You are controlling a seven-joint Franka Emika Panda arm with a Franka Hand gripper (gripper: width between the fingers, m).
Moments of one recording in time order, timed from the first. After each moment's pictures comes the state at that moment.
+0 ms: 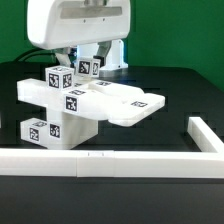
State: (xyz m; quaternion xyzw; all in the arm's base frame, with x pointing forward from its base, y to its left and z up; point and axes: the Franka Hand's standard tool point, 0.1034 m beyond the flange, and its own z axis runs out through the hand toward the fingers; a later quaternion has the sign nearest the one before) arm 0.530 -0.058 0.114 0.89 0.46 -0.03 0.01
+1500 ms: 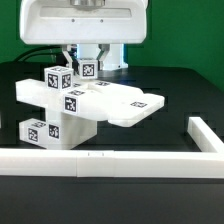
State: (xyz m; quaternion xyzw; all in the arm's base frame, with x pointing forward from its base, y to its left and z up) arm 0.527 -0.054 0.112 1.00 0.06 -0.01 0.00
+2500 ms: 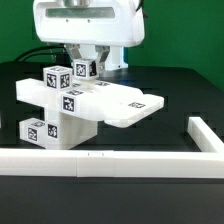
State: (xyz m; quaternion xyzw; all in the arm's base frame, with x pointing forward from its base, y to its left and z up) arm 0.528 -0.049 0.111 0.94 -0.34 -0.01 -0.04
